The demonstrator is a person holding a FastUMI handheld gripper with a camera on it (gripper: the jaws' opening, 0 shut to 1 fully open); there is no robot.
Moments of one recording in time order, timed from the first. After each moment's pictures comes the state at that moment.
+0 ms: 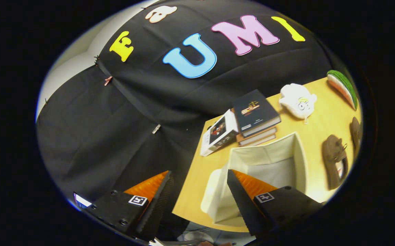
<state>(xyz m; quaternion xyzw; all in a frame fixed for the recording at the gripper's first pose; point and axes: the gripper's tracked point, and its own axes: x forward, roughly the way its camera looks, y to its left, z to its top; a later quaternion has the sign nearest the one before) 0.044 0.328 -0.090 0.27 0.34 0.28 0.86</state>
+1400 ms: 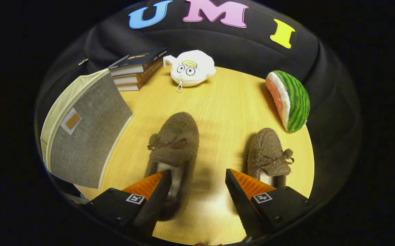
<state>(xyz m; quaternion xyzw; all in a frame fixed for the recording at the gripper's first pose) 0.092 0.004 -0.354 -0.08 0.48 0.16 0.86</state>
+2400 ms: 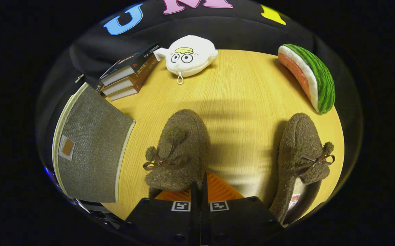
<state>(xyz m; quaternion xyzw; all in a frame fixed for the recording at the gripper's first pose) 0.100 0.029 -0.379 0.03 0.54 0.17 0.83</state>
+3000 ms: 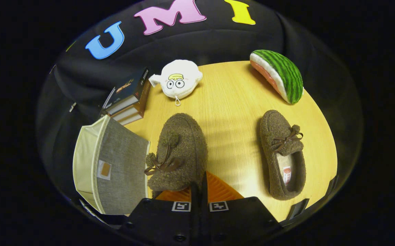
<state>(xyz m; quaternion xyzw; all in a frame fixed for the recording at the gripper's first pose) 0.079 0.040 -0.276 0.12 0.49 0.09 0.86</state>
